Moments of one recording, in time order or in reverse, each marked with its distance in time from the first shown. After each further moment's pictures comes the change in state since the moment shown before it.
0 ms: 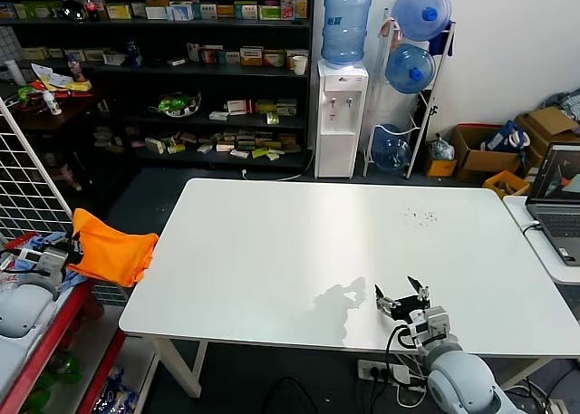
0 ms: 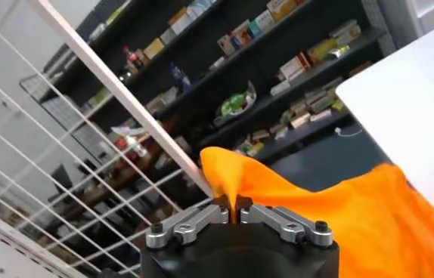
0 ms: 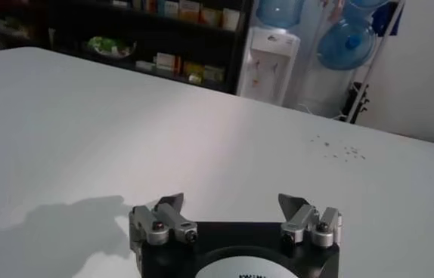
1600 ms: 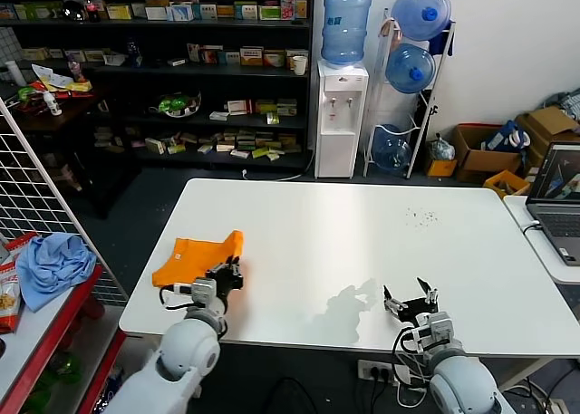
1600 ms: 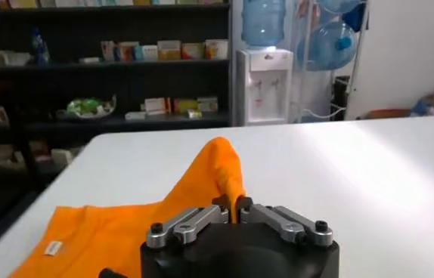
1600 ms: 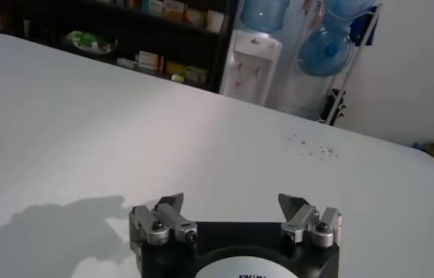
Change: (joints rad) left arm 0.030 -0.523 0.311 -0.353 -0.173 0.095 -0.235; right arm -0.028 0.044 0.051 -0.034 -0.097 0.036 -0.002
